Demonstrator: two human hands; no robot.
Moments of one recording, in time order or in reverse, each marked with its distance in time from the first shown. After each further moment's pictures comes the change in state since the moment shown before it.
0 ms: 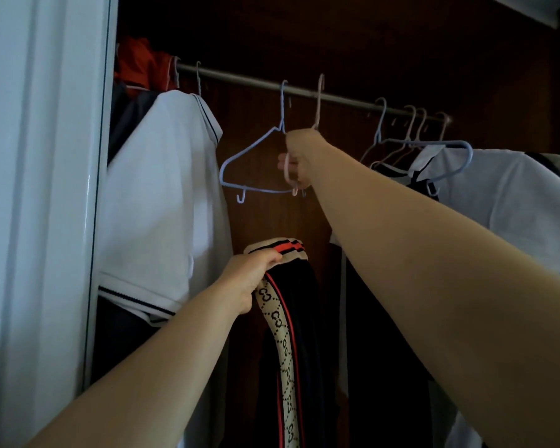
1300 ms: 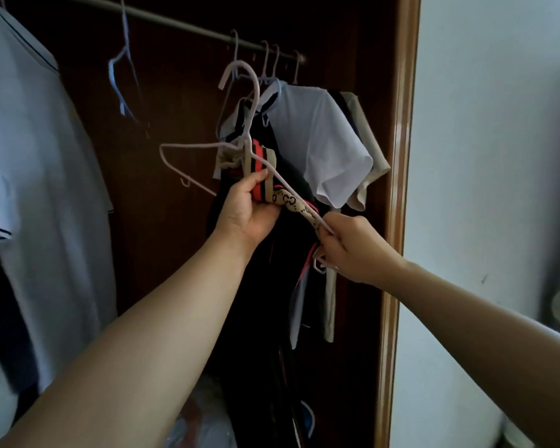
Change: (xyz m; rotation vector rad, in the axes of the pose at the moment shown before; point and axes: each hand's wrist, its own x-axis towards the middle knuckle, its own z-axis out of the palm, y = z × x) left_hand -0.137 -0.025 0.229 -0.877 -0.571 0.061; right_hand -0.268 0.153 -0.310 -0.911 0.001 -0.466
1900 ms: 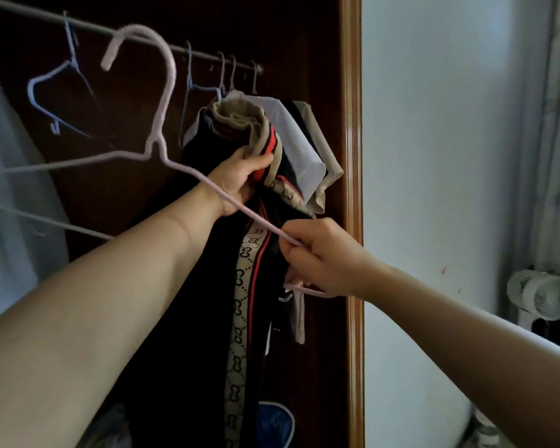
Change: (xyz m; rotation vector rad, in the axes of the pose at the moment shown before) left_hand 0.049 -0.003 0.044 0.637 -0.274 -0.009; right_hand -0.032 -0.037 -0.041 0.153 -0.085 -0.128
